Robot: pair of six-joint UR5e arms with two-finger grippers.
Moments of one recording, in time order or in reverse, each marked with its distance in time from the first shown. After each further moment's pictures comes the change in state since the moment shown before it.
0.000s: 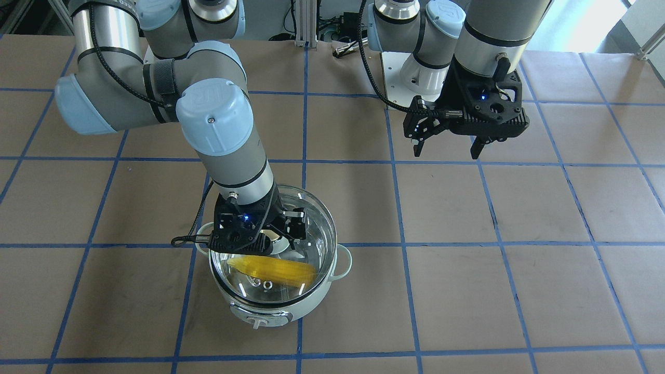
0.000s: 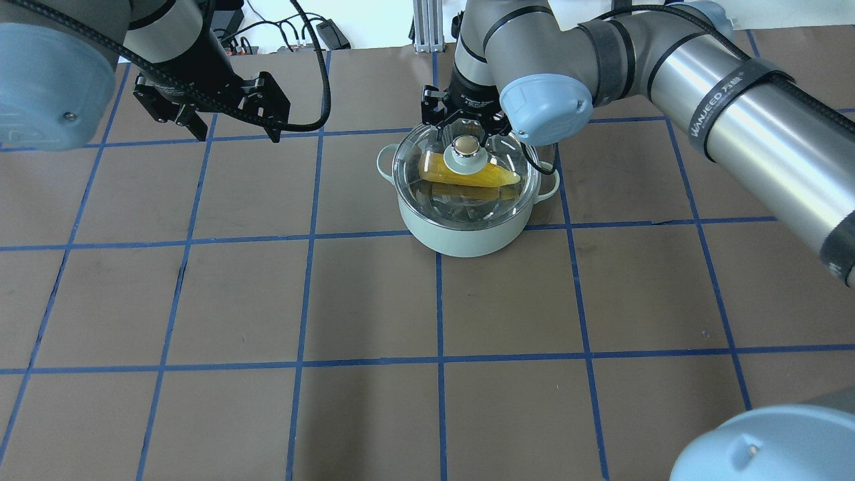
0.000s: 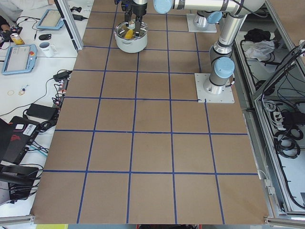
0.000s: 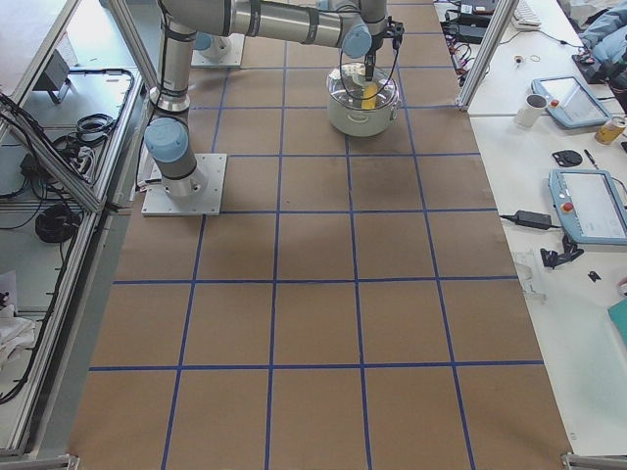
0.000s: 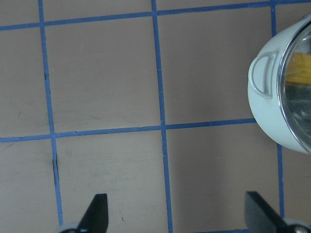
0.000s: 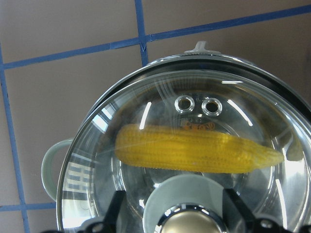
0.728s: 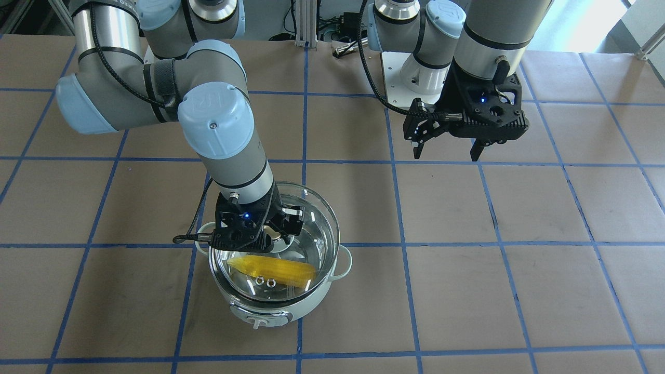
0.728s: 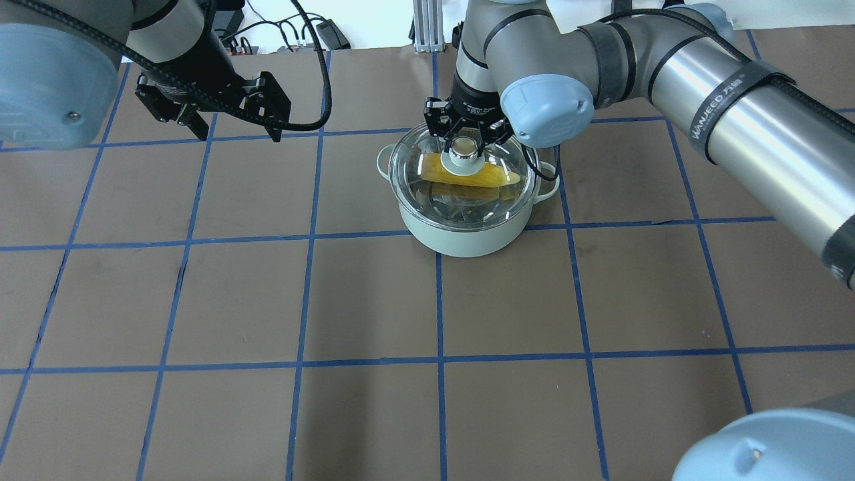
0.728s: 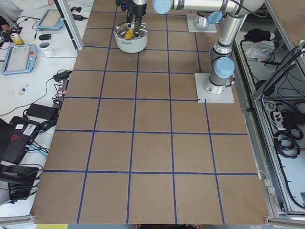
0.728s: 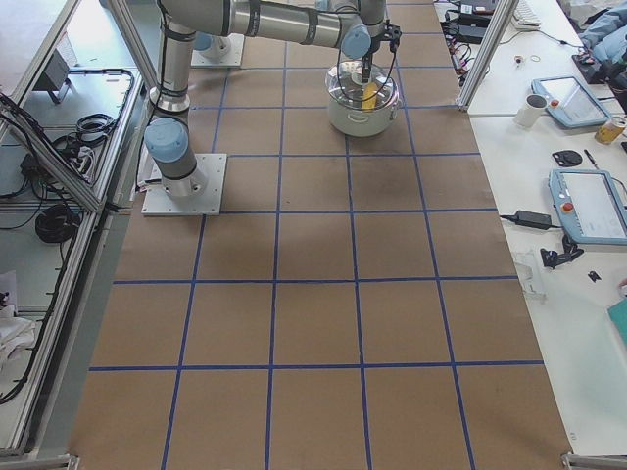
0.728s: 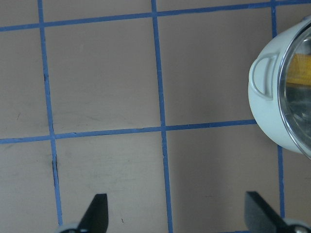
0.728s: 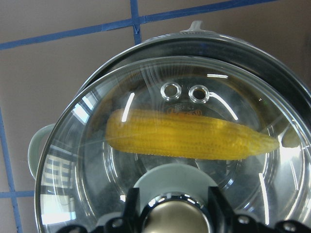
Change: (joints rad) left arm 0.000 -0.005 0.000 0.006 0.000 0.000; right arm 0.000 -0.004 0.009 0.041 -0.002 -0.018
